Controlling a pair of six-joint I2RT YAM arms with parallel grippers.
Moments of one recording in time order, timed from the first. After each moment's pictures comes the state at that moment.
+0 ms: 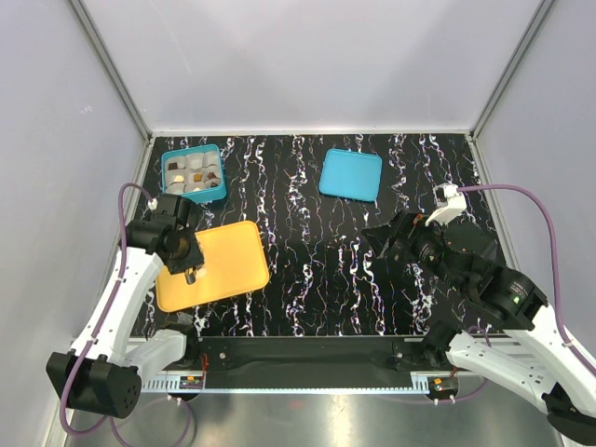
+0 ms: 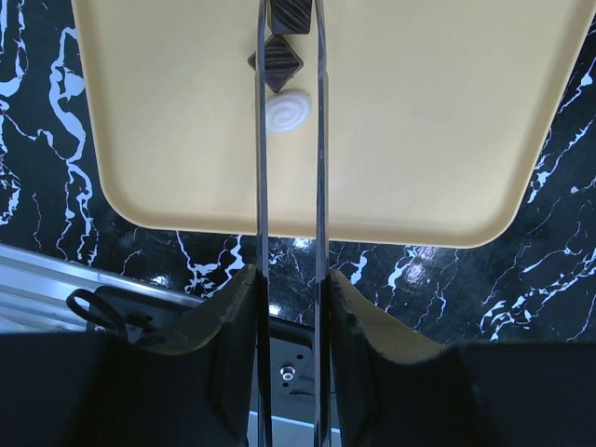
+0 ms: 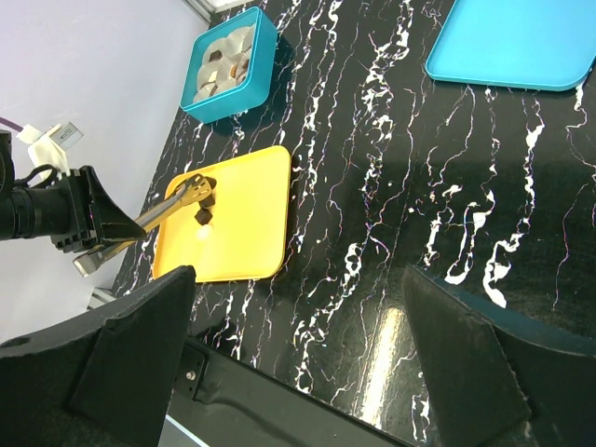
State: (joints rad) left arm -0.17 1.02 0.99 -1.18 -0.16 -0.52; right arm 0.82 0.67 1.03 -0.66 0.27 0.69
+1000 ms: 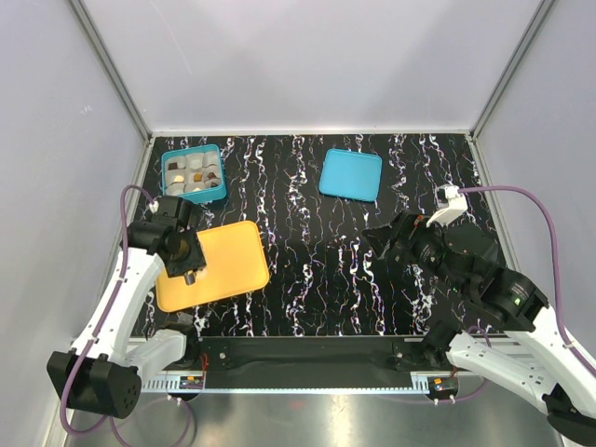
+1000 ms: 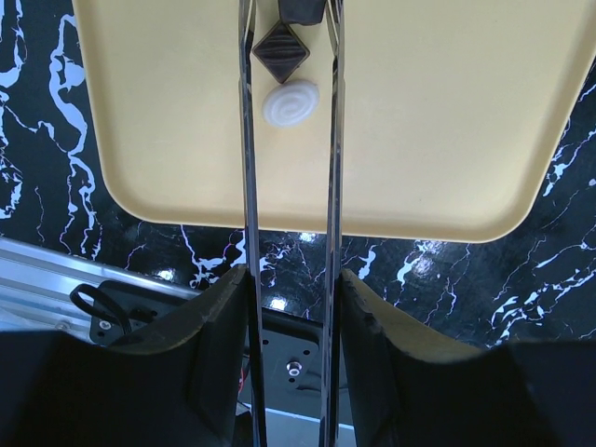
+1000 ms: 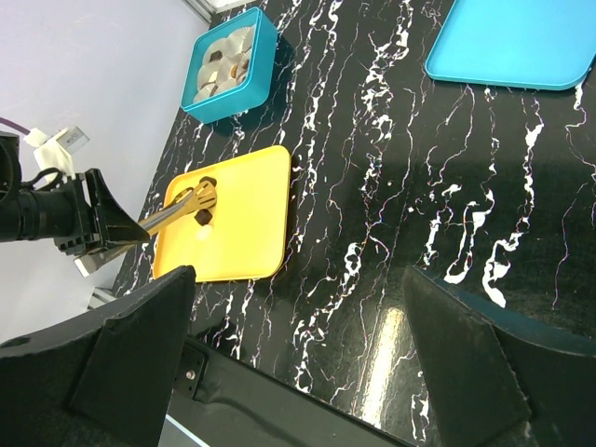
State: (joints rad) left arm -0.17 1.02 0.98 -1.19 -0.16 -0.51; right arm 0.82 0.66 1.03 -0.66 0.27 0.69
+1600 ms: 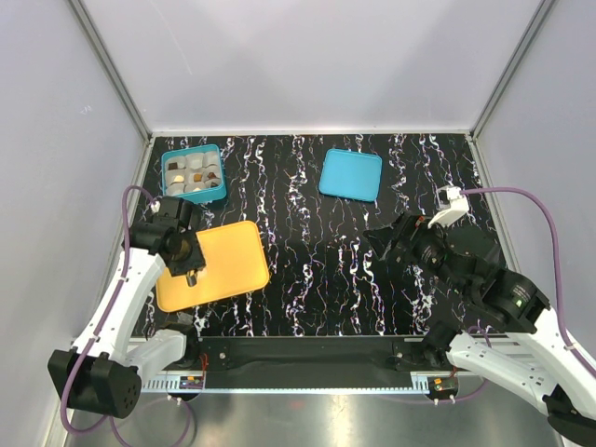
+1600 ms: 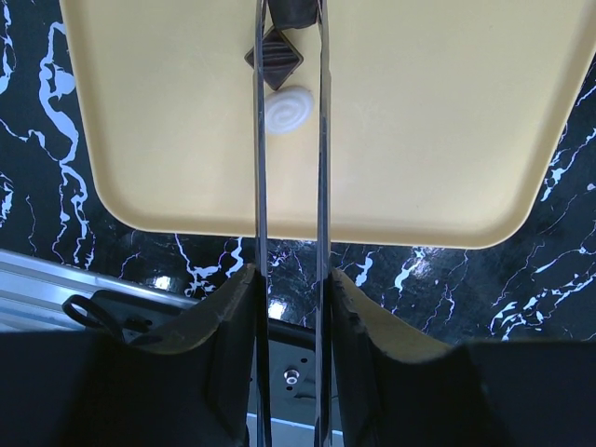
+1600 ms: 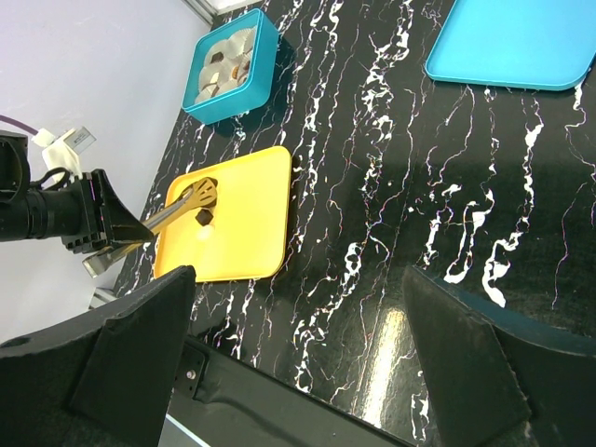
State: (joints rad) left arm -0.17 1.02 0.95 -1.15 -0.16 -0.51; right arm 0.82 0.64 1.02 -0.66 0.27 0.69
